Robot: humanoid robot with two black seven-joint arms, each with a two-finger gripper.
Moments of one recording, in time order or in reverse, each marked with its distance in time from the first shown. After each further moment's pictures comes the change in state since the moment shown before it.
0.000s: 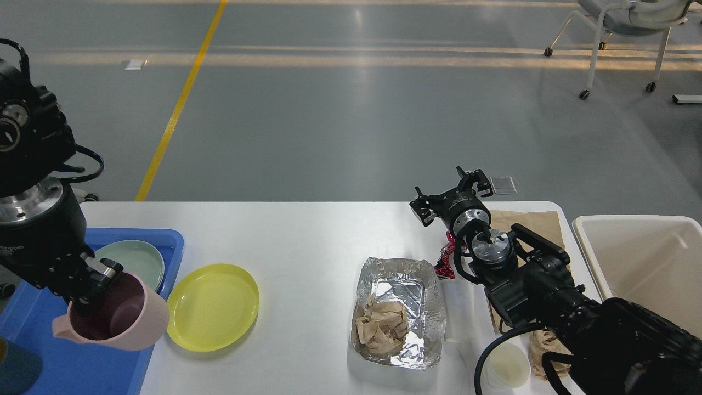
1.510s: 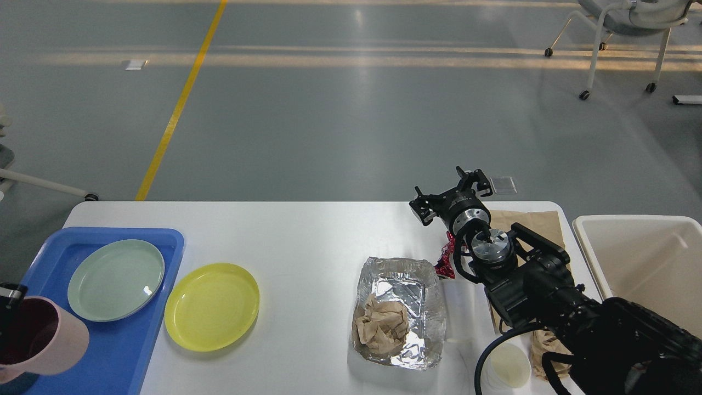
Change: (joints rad) left arm 0.344 0.387 0.031 0.258 0.127 0.000 0.050; right arm 0.000 0.000 0.000 0.001 0.000 0.000 0.000
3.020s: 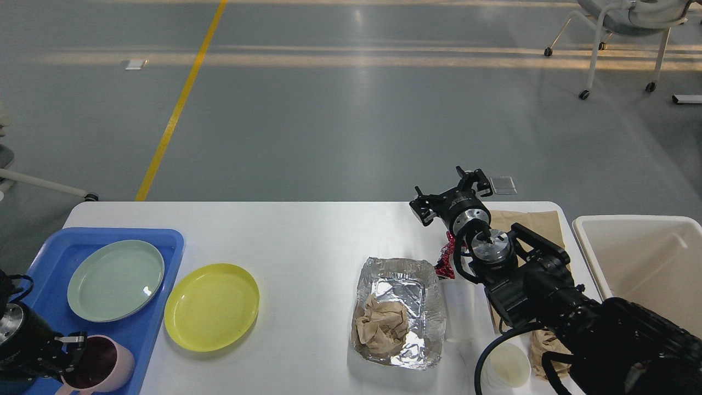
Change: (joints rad) left arm 0.774 -0.003 -0.516 0.277 0.001 0.348 -0.002; right arm 0.000 0.000 0.000 0.000 0.000 0.000 0.000
